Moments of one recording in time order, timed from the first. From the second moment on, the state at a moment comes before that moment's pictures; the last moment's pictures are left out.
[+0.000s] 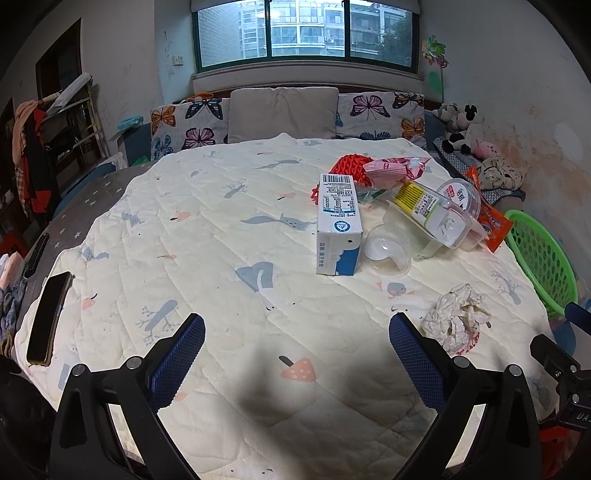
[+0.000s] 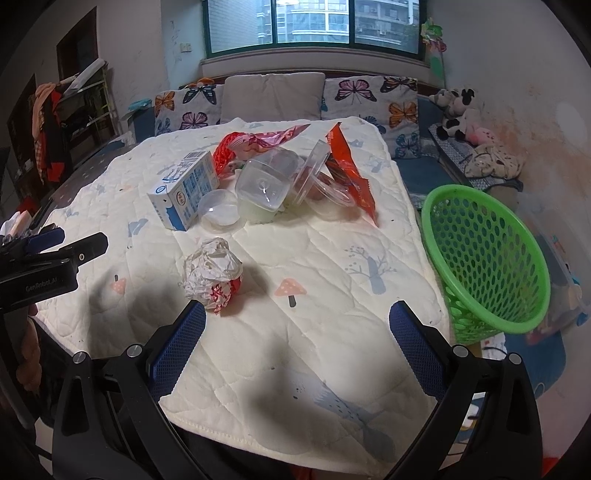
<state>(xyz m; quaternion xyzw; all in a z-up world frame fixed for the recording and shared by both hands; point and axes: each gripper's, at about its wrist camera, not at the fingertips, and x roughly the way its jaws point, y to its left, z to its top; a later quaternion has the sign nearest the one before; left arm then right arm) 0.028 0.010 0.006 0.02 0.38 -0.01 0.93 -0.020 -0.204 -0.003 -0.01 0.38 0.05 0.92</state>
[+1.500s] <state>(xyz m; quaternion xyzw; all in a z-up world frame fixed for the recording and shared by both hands) 0.138 0.010 0.014 0.01 0.40 -0.05 0.92 0.049 -0.155 -0.050 0.00 0.44 0.17 0.88</state>
